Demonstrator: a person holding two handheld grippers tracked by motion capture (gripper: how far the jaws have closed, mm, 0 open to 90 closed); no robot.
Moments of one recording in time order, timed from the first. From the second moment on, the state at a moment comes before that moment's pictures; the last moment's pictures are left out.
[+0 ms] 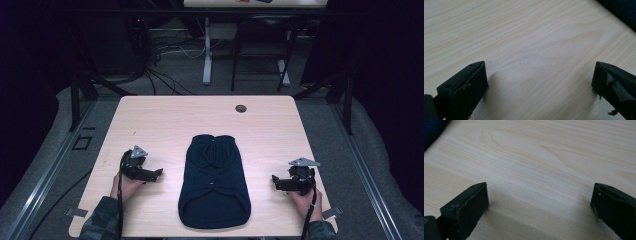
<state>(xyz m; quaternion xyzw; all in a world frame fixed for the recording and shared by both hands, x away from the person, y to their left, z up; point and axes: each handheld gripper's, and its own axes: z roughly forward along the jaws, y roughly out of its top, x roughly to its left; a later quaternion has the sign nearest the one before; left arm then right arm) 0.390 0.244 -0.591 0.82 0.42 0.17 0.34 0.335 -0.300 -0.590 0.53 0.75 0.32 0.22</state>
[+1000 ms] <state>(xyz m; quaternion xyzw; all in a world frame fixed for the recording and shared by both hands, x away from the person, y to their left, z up) 0.392 0.233 -0.581 0.82 0.42 0.19 0.32 0.345 -0.290 -0.568 0.52 0.76 0.33 0.19</state>
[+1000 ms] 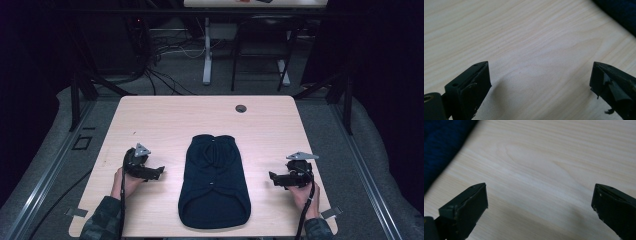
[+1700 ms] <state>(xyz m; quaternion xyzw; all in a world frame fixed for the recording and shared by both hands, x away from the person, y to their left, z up) 0.426 0.200 -0.550 0.82 0.42 0.13 0.36 0.373 -0.239 -0.532 0.46 0.80 0.34 0.17</state>
